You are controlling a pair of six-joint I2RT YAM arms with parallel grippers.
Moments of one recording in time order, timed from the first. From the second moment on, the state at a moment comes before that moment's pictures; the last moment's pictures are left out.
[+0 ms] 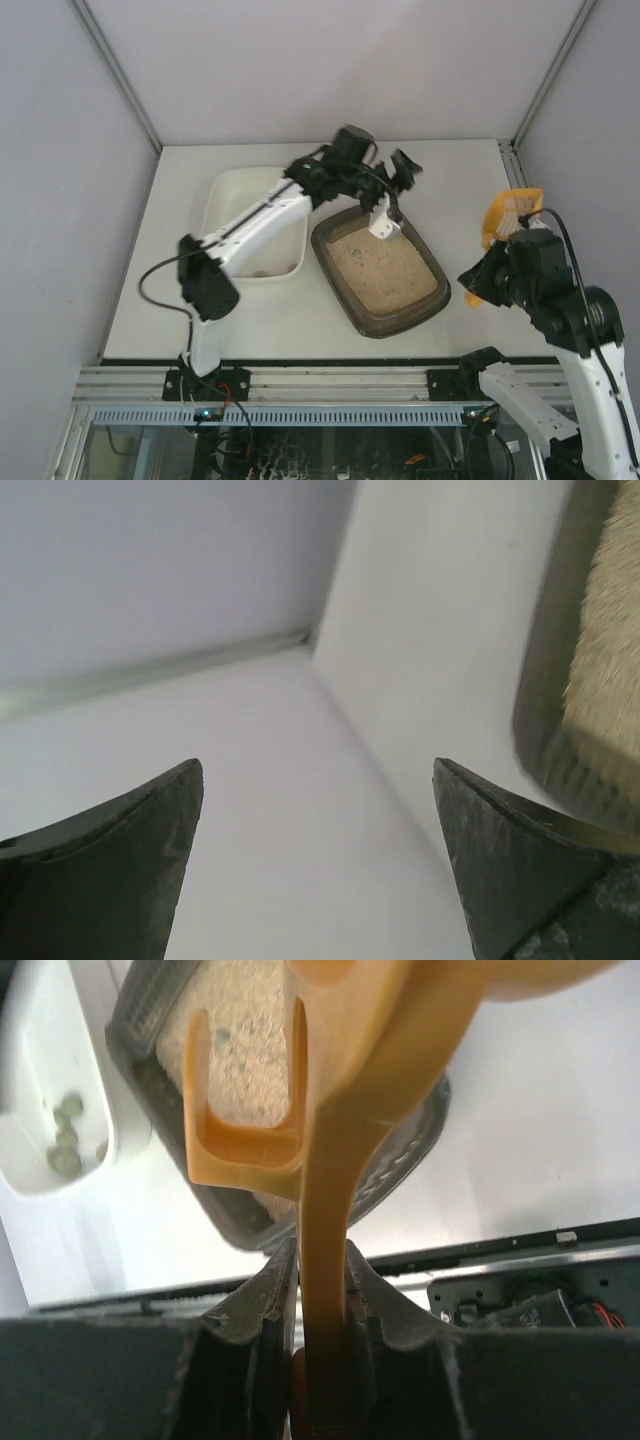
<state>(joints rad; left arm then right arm) -0.83 2.07 2.08 -0.67 0.60 1.83 0.31 0.67 1.23 -1.36 0.11 0.76</state>
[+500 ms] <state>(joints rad) -0.57 1.28 1.56 -0.55 0.19 0.63 0.56 1.36 1.55 -1.44 0.05 0.43</state>
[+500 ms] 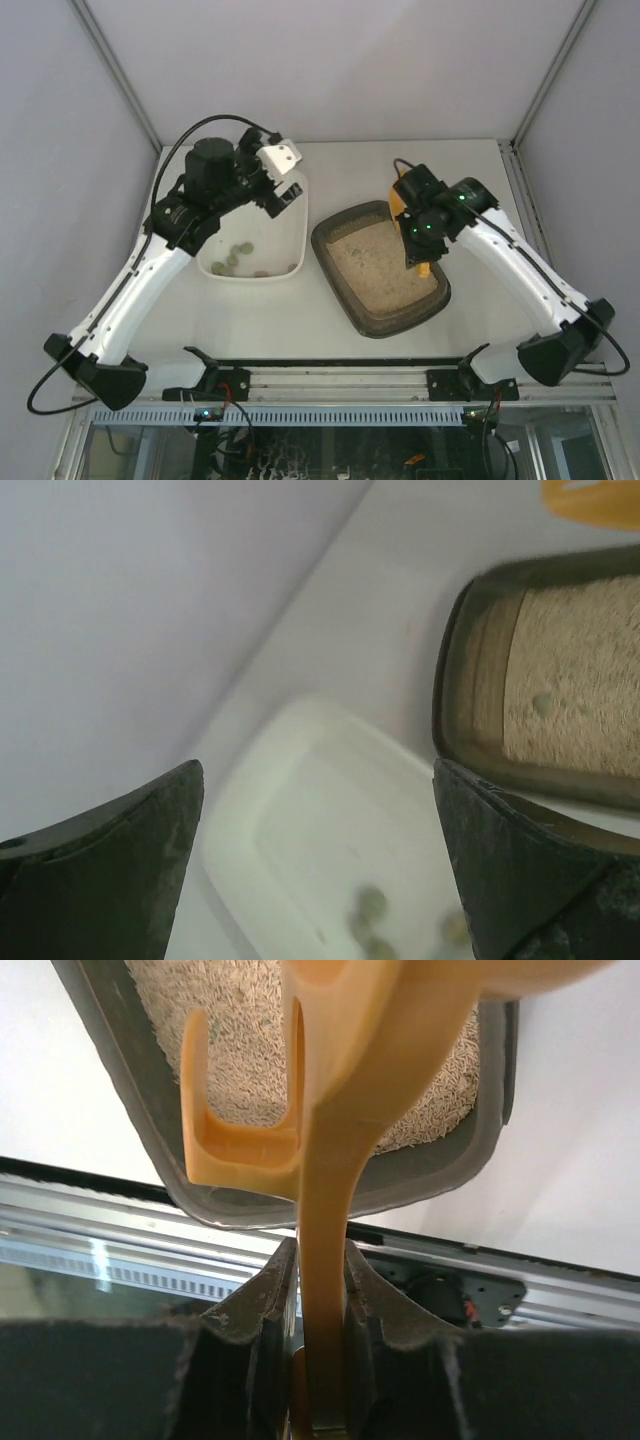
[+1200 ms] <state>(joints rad) 0.00 0.92 1.09 -0.66 -0.01 -0.05 0.85 1.62 1.48 -1.41 0.38 0.17</state>
